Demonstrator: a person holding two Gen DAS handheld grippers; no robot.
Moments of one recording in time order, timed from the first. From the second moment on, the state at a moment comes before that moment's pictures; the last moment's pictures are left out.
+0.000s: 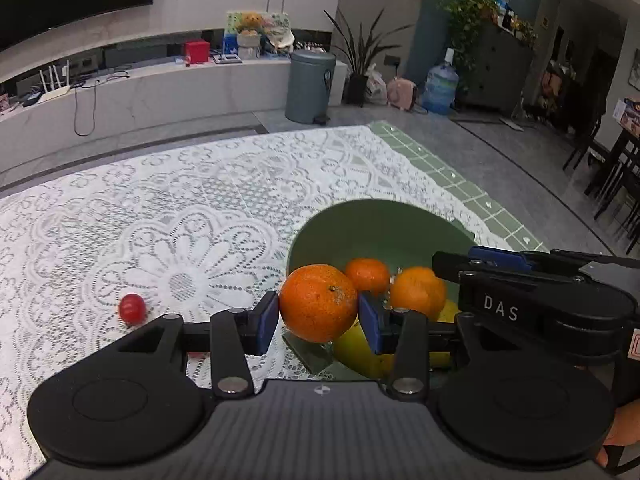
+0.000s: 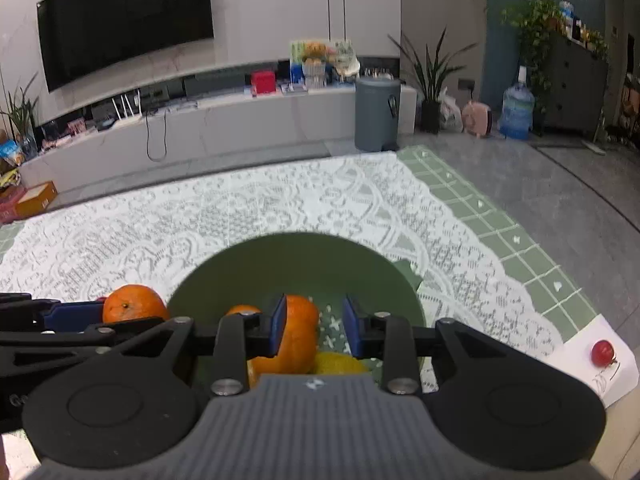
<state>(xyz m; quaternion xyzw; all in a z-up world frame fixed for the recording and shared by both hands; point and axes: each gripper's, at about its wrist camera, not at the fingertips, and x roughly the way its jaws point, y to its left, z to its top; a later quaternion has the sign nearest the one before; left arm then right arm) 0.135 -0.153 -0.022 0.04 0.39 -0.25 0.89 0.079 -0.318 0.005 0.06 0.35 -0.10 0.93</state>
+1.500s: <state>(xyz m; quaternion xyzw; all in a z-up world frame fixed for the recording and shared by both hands) 0.156 -0.183 -0.043 0.08 0.40 -0.30 0.86 0.080 -0.333 -0.002 0.12 0.32 -0.12 0.93</state>
